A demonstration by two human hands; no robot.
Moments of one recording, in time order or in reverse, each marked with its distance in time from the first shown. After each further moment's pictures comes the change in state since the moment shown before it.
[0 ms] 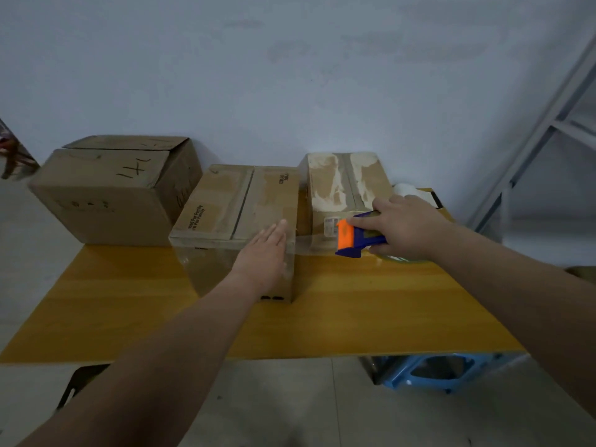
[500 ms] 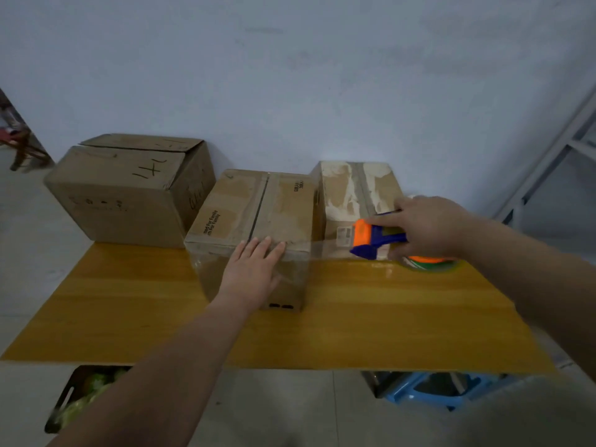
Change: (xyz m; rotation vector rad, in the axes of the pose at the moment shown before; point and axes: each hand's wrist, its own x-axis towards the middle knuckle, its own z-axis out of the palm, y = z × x) left_hand -0.019 -0.036 0.019 -0.099 0.105 -0.097; right_hand 0.018 0.006 -0.026 0.098 -0.061 0.050
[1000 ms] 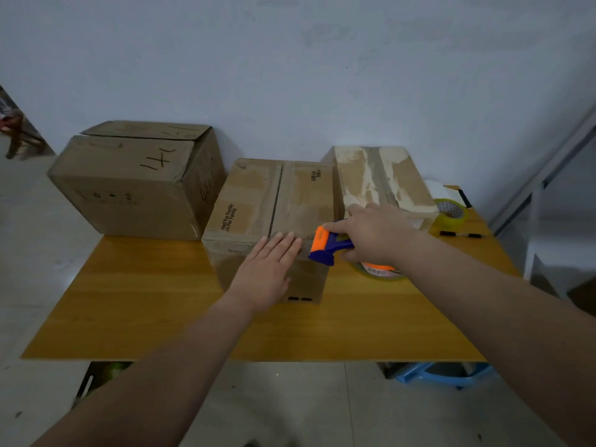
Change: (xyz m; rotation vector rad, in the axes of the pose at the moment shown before) left_hand -0.001 -0.032 0.010 -0.022 -0.003 0.165; right_hand 0.064 -0.098 0.000 0.042 0.039 -0.029
